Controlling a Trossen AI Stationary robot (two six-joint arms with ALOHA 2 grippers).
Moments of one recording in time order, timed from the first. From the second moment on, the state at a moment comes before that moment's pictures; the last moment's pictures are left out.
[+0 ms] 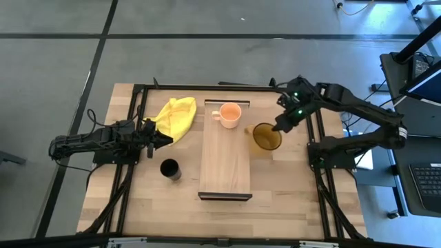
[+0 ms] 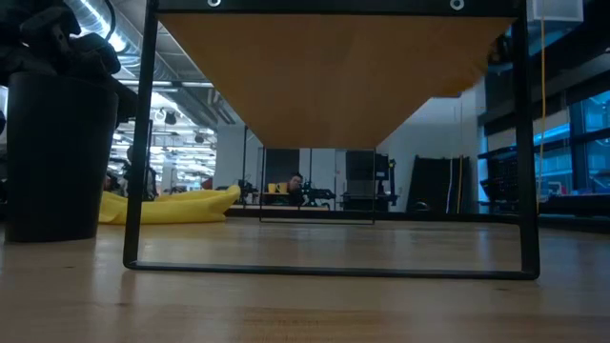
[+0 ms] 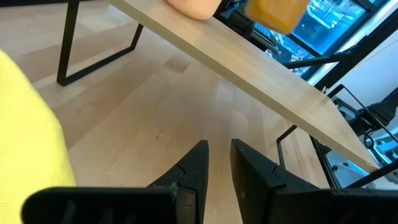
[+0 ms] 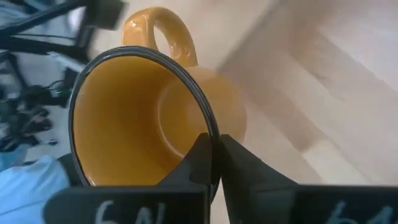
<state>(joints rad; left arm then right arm) 0.15 0.05 0.13 -0.33 0.07 -0.54 -0.38 1.11 1.23 -1.08 -0.49 0.63</state>
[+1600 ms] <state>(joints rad) 0.15 0.05 0.13 -0.39 0.09 -0.47 -0.23 1.84 1.98 -1.22 -0.46 0.17</state>
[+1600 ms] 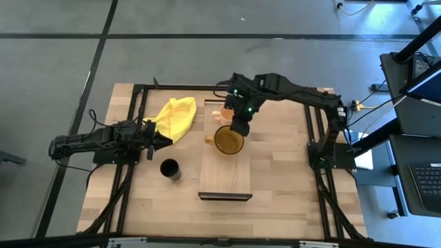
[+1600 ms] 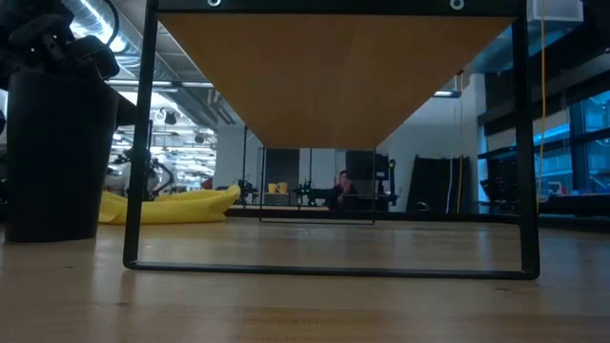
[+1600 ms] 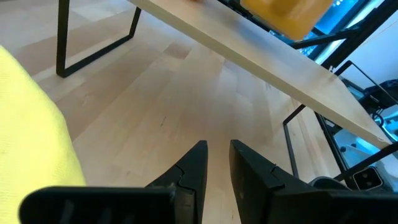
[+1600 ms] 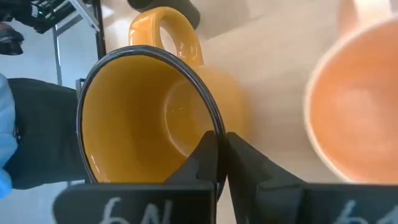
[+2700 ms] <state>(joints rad) 0.15 0.05 0.13 -0.39 0.05 -0.46 -0.26 1.85 1.97 -1.29 -0.47 0.13</state>
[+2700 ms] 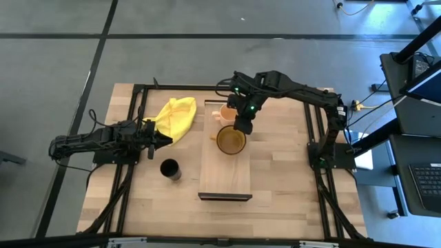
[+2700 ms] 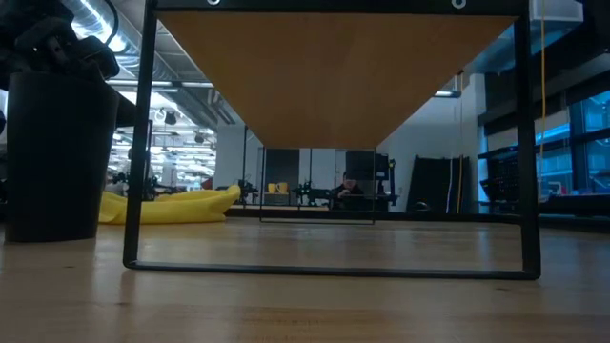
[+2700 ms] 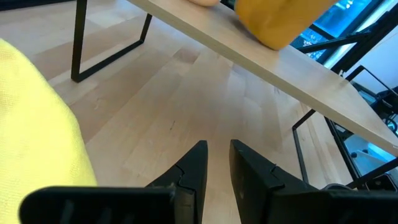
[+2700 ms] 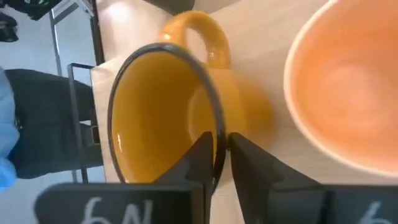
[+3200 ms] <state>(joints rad) 0.15 0.05 0.13 -0.39 0.05 -0.46 -0.26 1.85 1.97 -1.23 -0.36 0.09</state>
